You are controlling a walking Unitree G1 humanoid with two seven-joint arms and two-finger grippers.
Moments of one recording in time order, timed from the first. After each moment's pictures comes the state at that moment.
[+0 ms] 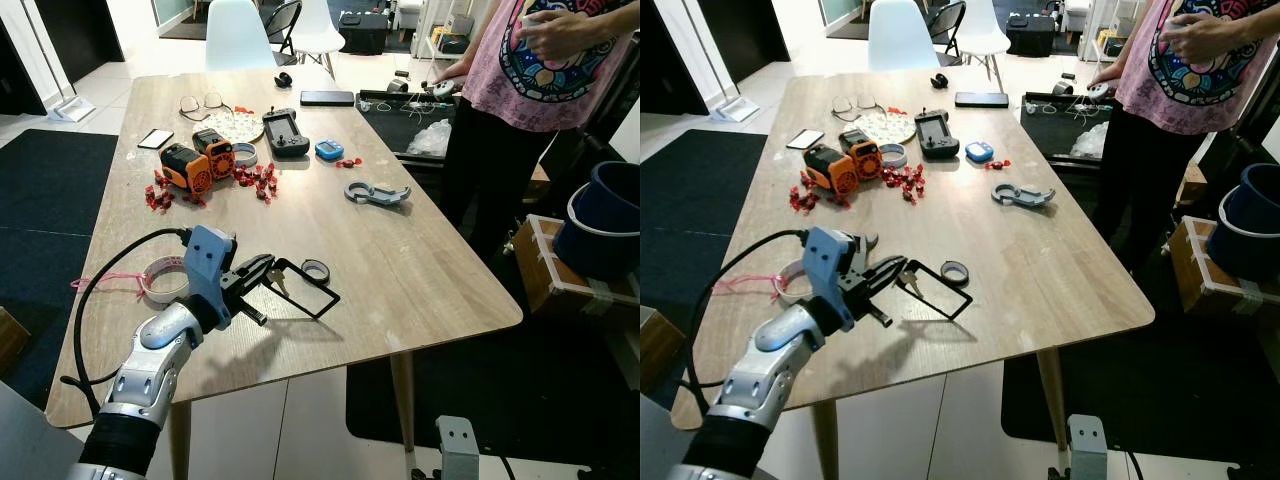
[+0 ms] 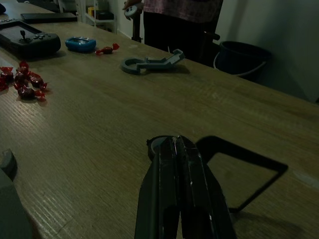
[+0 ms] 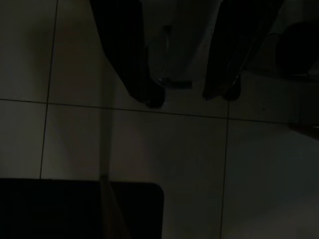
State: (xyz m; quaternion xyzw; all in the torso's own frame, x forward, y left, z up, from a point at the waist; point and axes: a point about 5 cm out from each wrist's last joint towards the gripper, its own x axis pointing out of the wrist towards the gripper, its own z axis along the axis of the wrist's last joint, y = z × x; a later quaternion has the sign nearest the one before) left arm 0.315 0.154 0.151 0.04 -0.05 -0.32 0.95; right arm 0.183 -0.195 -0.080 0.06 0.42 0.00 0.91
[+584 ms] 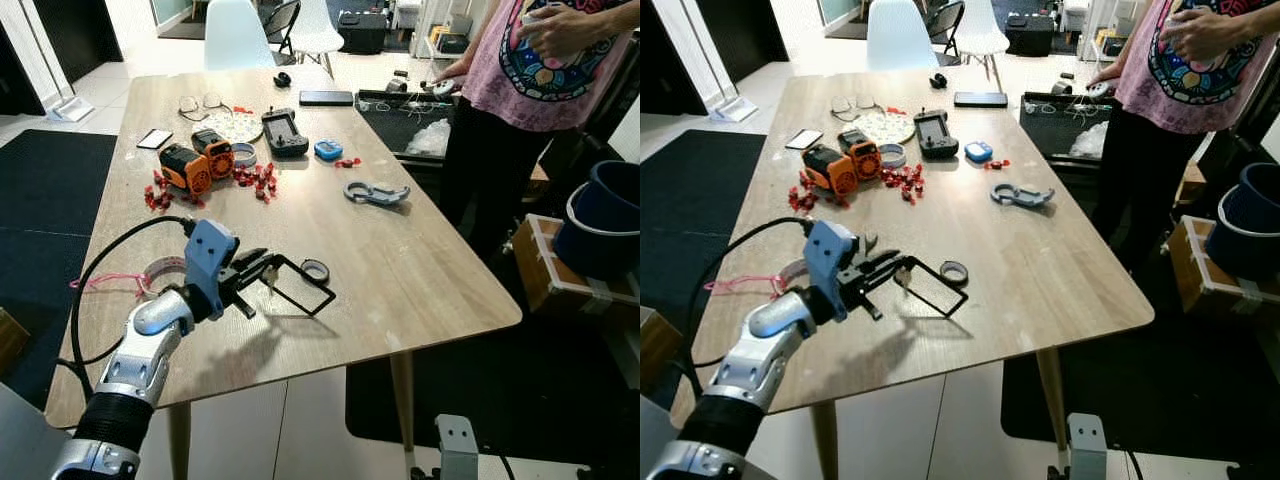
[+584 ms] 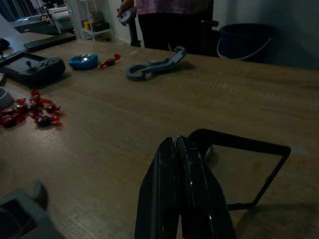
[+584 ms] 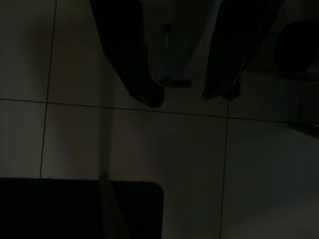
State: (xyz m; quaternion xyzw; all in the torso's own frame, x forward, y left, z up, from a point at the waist) left arm 0.326 0.165 0.159 0.10 -0.05 -0.34 0.93; right arm 0.184 -0.194 -0.079 0.06 0.42 0.00 0.91
